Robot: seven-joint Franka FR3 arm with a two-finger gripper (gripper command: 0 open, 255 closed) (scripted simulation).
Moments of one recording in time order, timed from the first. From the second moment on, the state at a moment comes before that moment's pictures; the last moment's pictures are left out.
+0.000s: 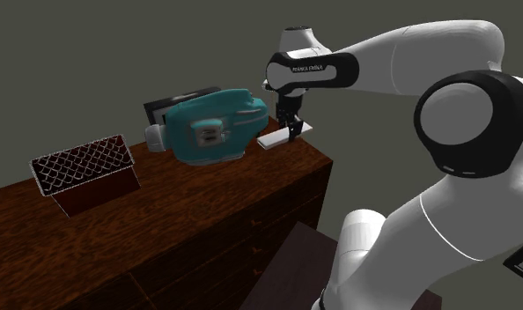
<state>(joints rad) 0.30 -0.39 -0.91 -2.16 -0.32 1.92 -1.49</state>
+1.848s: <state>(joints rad) 0.34 -0.41 -0.71 -1.95 -0.27 1.65 -1.33</state>
